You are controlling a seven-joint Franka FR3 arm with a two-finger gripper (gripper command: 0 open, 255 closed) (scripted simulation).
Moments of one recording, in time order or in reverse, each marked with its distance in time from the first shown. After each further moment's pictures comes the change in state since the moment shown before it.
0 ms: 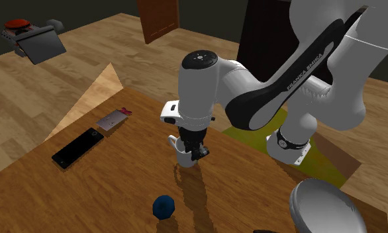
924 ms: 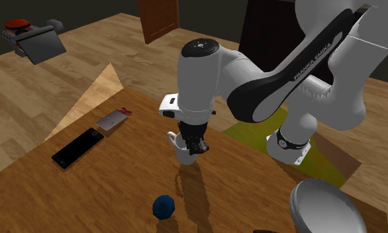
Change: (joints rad) arm -0.001 -0.038 0.006 0.033 -0.005 -0.070 0.007
